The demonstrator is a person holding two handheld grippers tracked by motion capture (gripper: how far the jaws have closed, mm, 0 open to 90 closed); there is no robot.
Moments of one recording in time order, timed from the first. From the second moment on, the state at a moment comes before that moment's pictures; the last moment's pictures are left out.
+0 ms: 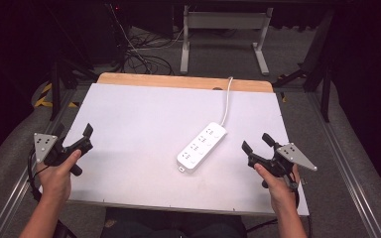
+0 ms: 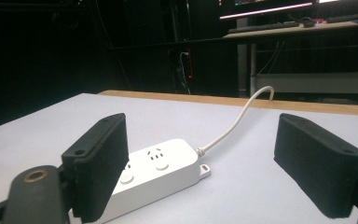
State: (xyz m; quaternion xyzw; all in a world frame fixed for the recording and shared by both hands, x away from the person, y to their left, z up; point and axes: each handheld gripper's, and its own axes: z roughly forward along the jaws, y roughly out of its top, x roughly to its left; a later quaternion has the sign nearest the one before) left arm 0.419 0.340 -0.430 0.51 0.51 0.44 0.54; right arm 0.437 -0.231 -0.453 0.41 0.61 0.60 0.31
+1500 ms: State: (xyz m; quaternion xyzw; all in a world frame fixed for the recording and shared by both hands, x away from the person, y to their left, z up) left arm 0.419 0.341 -0.431 0.51 0.51 0.44 0.53; right arm 0.488 -0.181 -0.404 0.41 0.73 0.50 0.22
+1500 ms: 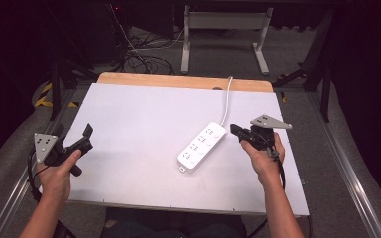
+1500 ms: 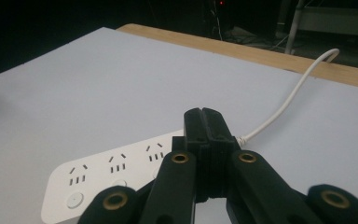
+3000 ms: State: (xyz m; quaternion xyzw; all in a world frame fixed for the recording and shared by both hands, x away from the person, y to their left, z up) left arm 0.418 0.339 -0.431 0.52 0.51 0.44 0.53; right arm 0.546 -0.137 -0.463 0.43 0.80 0.38 0.19
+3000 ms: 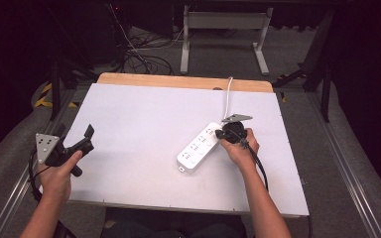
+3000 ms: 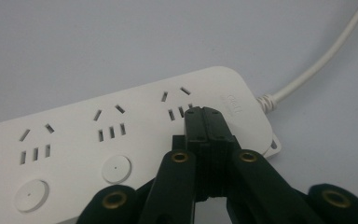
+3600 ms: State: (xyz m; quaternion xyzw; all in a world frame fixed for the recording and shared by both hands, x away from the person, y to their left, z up) left arm 0.418 0.338 -0.432 0.52 0.51 0.44 0.53; right arm 0.544 -0.135 -0.464 0.44 0.79 0.38 0.20
